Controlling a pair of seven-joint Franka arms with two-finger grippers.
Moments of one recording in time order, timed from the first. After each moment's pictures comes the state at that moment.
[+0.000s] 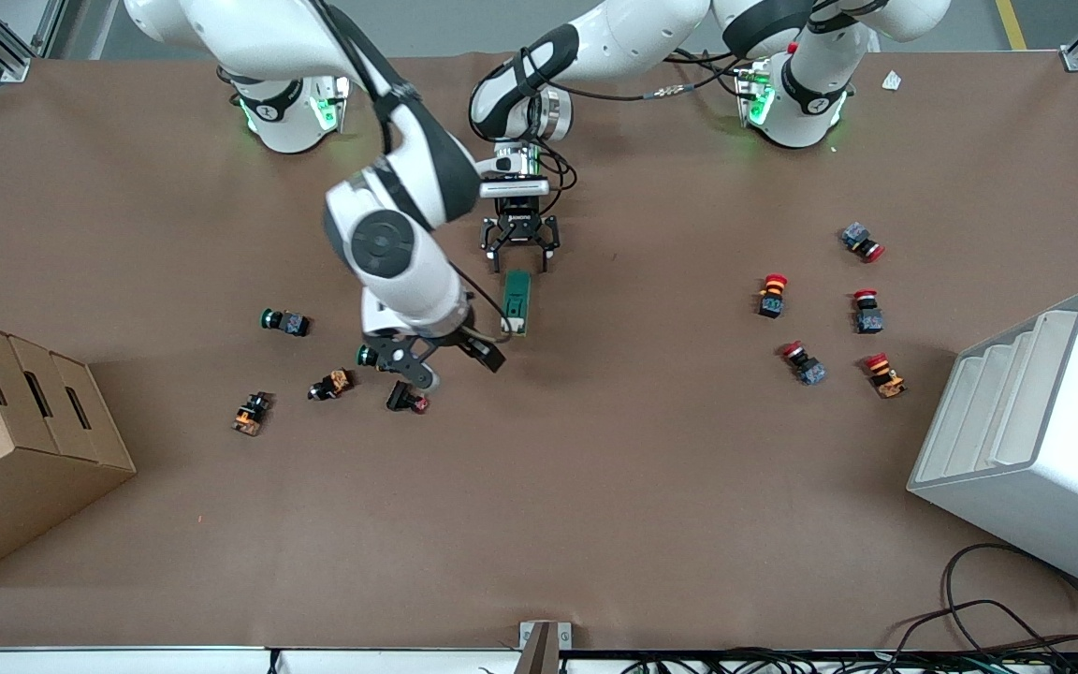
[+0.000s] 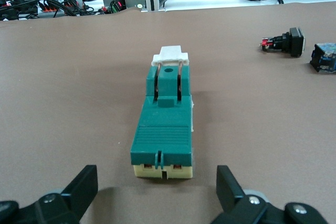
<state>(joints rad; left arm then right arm) -0.90 0.91 -0.49 -1.83 1.81 1.79 -2.52 0.64 0.56 -0.03 -1.57 0.15 2.15 1.36</state>
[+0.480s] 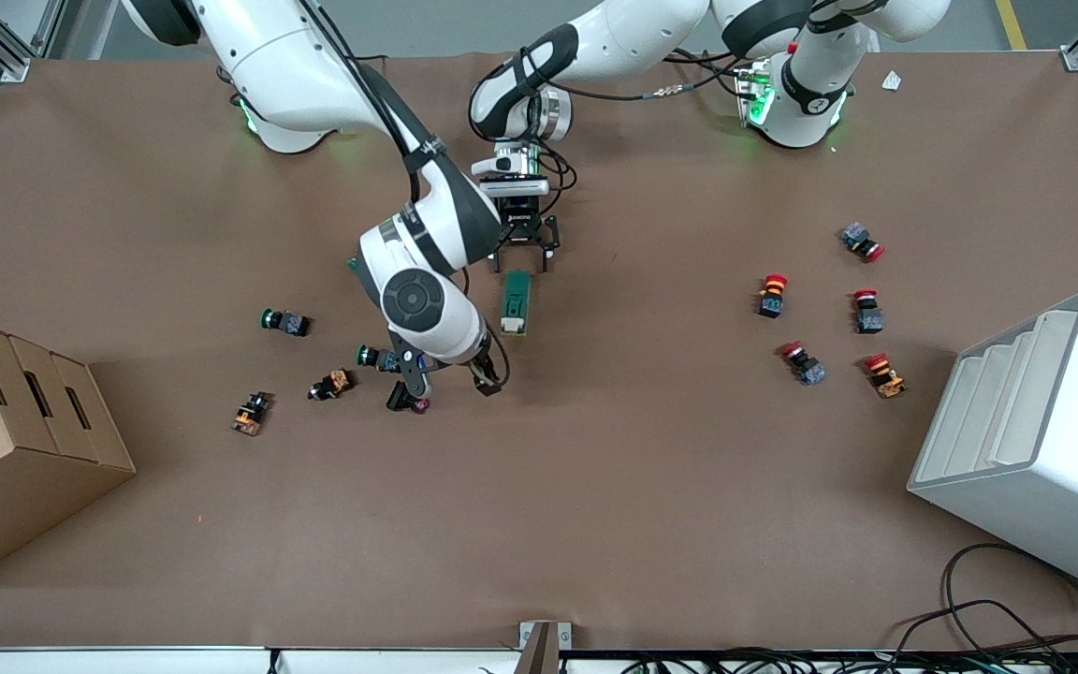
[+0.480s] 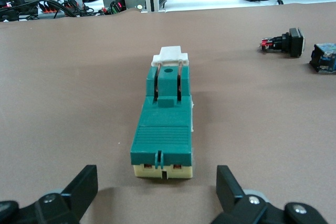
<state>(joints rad) -0.91 0.91 -0.49 -1.83 1.81 1.79 -2.52 0.64 0.68 -0.04 -1.50 0.26 2.09 1.70</state>
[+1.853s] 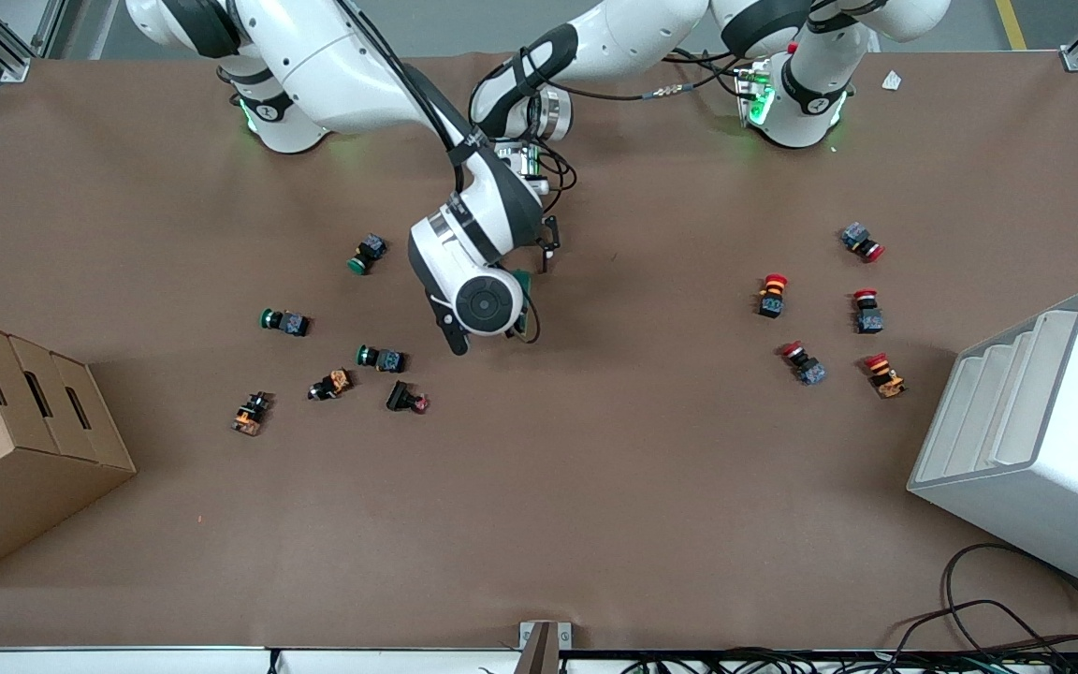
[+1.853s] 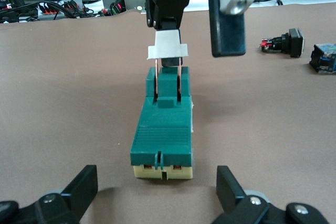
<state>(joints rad) -0.91 0.91 -0.48 -1.83 1.81 1.79 -2.52 0.74 0.75 -0.03 -1.45 0.30 1.80 1.72</state>
